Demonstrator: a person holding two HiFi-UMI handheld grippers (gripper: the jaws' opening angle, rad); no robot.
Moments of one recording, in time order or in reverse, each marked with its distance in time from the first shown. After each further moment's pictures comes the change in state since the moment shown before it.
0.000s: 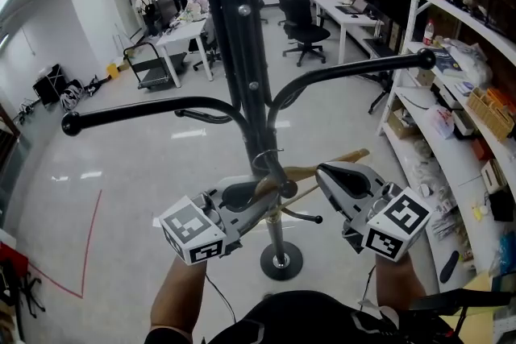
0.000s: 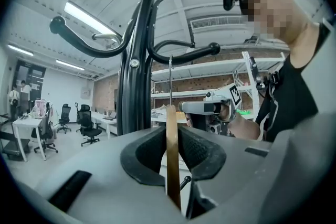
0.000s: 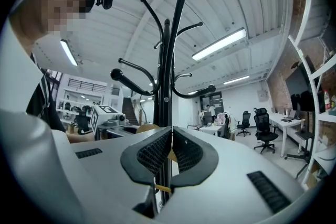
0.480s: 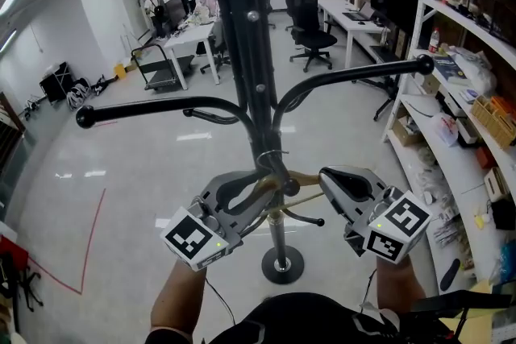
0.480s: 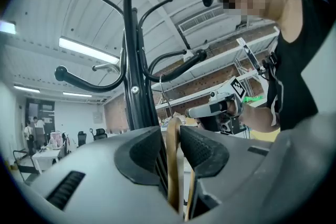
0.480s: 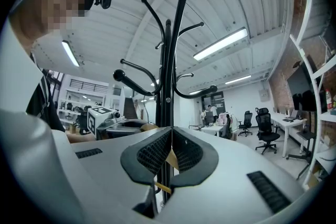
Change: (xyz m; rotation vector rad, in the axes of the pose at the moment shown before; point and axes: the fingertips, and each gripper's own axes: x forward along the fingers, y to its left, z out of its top) left arm -0.017 0.006 0.018 0.209 -0.086 0.141; right arm -0.001 0.003 -0.001 -0.001 0.004 0.019
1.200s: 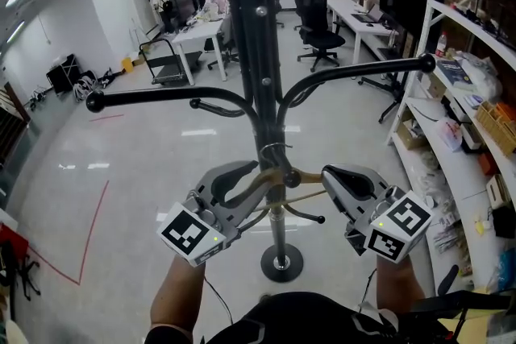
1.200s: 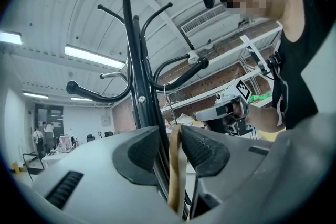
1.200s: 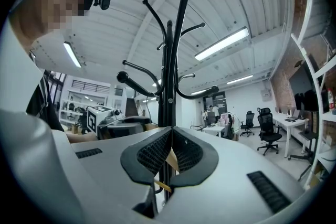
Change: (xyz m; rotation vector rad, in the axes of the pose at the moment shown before) left arm -0.011 0.008 0.012 0.033 -0.015 0.094; right arm -0.004 0.003 0.002 0.002 -0.008 0.019
